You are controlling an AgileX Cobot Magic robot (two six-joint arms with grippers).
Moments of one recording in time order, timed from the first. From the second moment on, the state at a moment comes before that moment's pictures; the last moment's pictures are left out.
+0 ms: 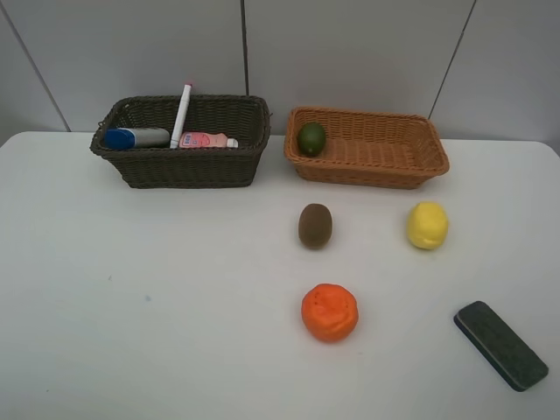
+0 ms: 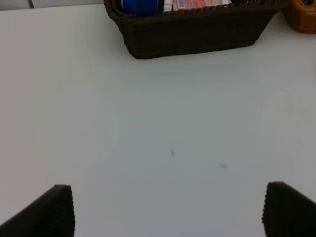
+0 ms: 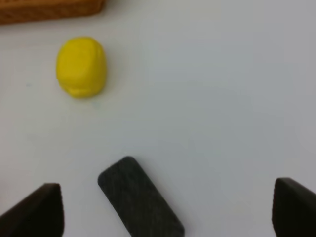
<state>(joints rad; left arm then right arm) -0.15 -0.01 -0.51 -0.01 1.07 -0.01 -0.07 0.40 -0.53 -0.08 1.06 0.11</state>
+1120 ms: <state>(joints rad) -0.15 -0.01 -0.51 -0.01 1.07 -0.01 0.11 1.83 -1.20 0.01 0.90 0.10</state>
